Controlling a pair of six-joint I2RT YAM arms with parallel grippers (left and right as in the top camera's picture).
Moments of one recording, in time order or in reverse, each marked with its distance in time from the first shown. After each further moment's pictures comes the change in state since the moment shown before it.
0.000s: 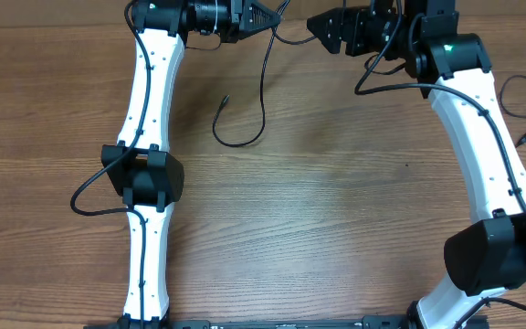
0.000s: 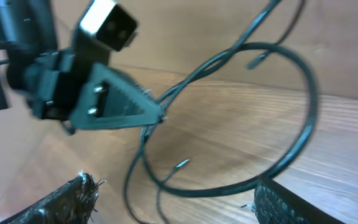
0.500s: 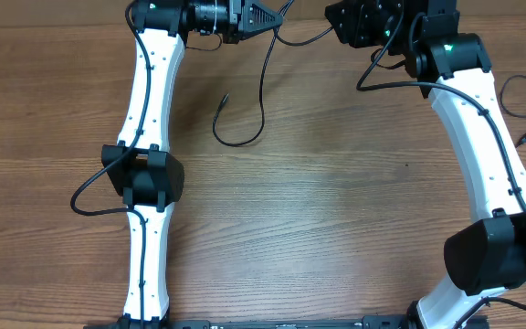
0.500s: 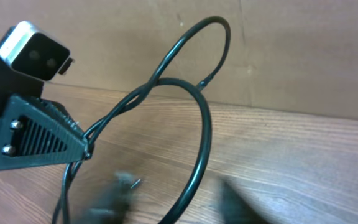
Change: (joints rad) left arm -0.002 0.000 0.000 0.000 0.082 0.003; right arm -0.001 0.006 0.000 0.040 0.202 -0.002
